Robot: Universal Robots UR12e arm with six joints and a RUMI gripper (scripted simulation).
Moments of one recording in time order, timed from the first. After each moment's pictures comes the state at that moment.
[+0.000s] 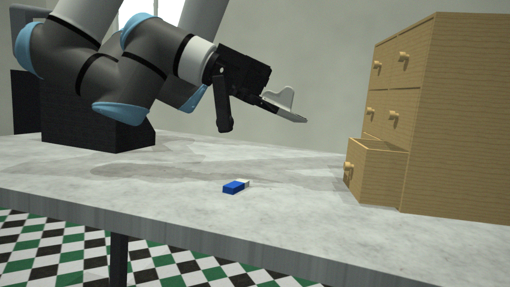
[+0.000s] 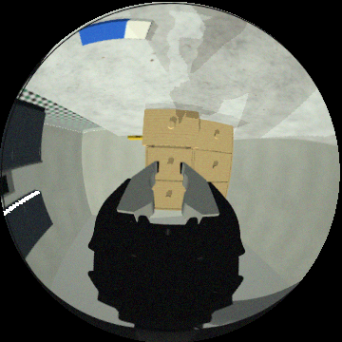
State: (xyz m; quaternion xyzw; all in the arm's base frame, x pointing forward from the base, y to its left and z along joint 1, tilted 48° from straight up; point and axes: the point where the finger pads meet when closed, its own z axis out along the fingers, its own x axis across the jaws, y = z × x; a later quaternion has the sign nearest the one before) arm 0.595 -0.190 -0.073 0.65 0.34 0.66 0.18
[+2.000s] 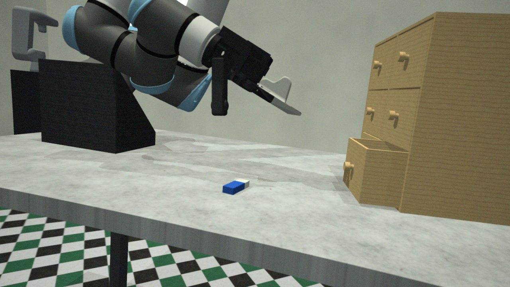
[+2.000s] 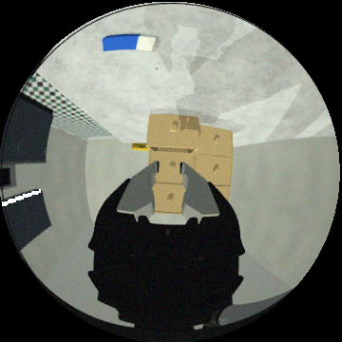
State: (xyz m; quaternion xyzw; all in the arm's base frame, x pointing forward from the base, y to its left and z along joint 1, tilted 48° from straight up) arm 0.581 -0.200 -0.066 0.67 0.38 0.62 0.15
